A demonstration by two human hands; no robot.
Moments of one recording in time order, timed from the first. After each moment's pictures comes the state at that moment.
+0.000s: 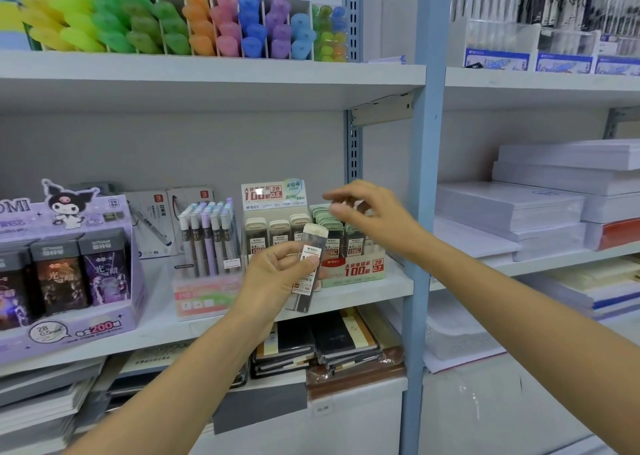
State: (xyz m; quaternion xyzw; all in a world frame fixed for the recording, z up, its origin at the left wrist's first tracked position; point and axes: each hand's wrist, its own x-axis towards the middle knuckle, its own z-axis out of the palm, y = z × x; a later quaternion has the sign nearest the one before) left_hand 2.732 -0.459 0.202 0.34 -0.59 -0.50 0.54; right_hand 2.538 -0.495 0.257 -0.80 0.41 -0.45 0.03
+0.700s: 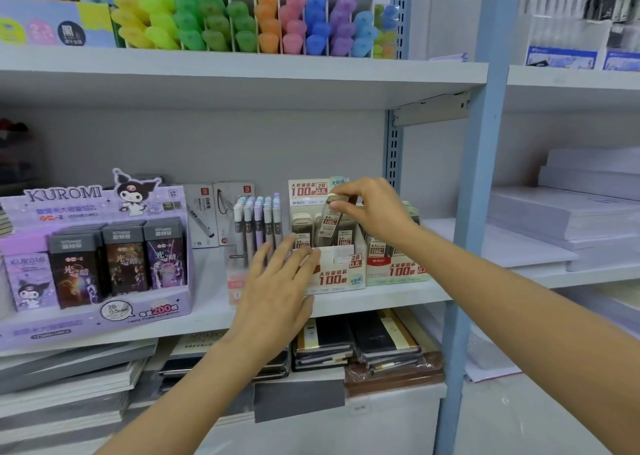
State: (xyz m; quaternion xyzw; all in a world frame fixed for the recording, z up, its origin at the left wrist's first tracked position) left_hand 2.801 -0.463 0.169 0.46 -0.79 0.33 0.25; right_hand 2.608 -0.534 0.263 -0.79 0.44 -0.41 -0.07
